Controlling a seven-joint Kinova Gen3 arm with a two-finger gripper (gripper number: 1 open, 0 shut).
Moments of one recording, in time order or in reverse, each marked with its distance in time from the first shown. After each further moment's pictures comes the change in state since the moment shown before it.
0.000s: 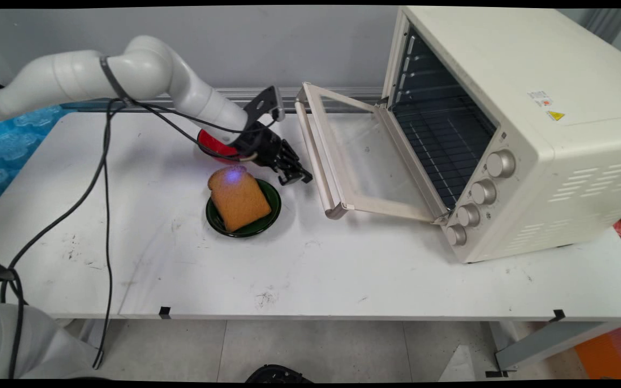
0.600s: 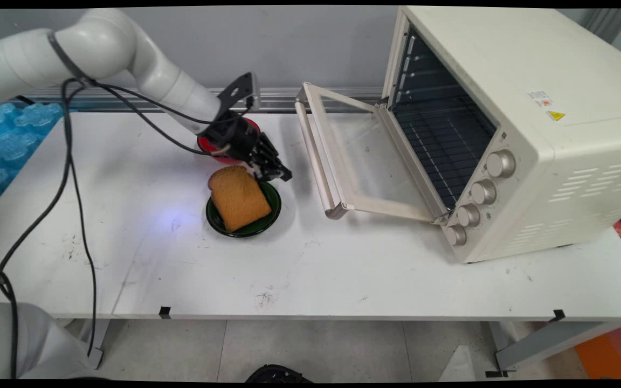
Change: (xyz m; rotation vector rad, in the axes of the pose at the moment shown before) arm 0.002 0.022 -0.060 -0.007 -0.049 0.011
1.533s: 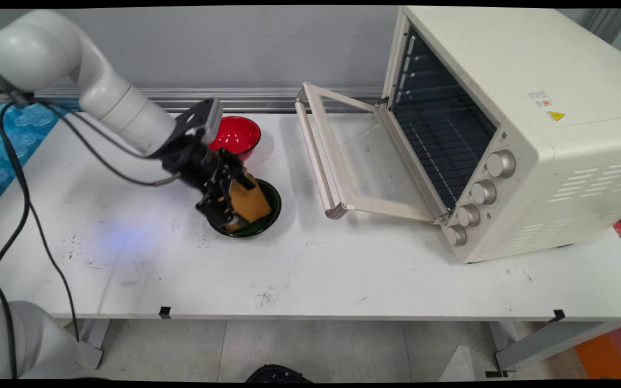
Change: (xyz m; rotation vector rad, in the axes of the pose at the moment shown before) arm -0.037 0.060 -0.052 -0.085 -0.066 0.132
